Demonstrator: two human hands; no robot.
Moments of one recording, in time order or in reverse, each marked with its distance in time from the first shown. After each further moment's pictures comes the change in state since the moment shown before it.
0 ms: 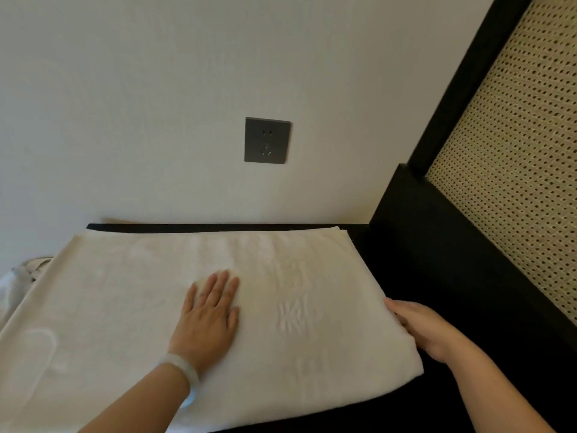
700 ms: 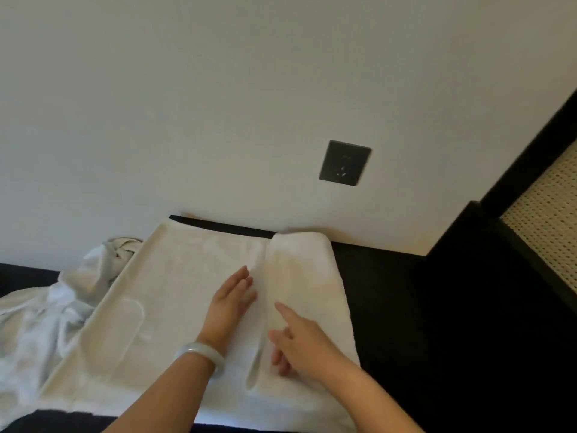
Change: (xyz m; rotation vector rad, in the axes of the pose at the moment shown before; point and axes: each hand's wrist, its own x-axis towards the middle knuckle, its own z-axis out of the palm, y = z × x) left_hand -0.013 -0.051 -0.045 -1.742 0.159 -0.560; right_hand -0.067 -0.068 0.275 -0.588 -0.337 -0.444
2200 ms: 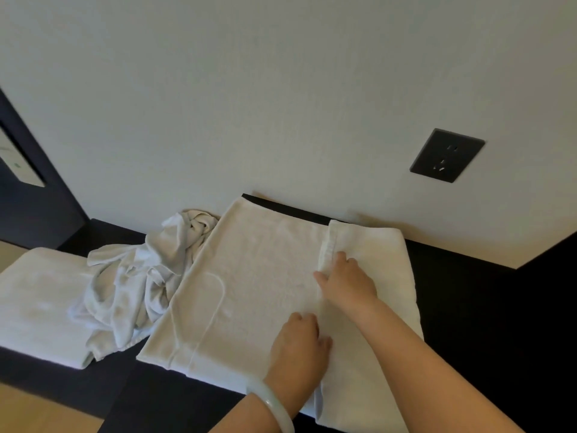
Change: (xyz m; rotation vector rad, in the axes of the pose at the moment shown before) left_hand -0.066 0.004 -0.007 1.178 -0.004 0.030; right_hand 0.115 -0.041 0.021 -0.686 0.267 0.064
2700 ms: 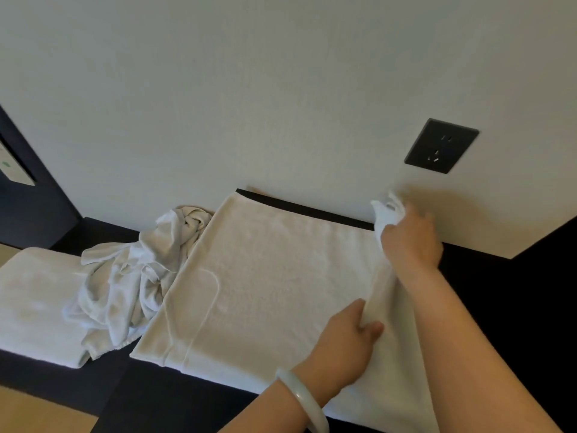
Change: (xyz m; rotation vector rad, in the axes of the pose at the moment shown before) left_hand -0.005 0.053 0.011 -0.609 -0.324 0.050; right_hand 0.014 0.056 -0.083 0.196 0.531 0.312
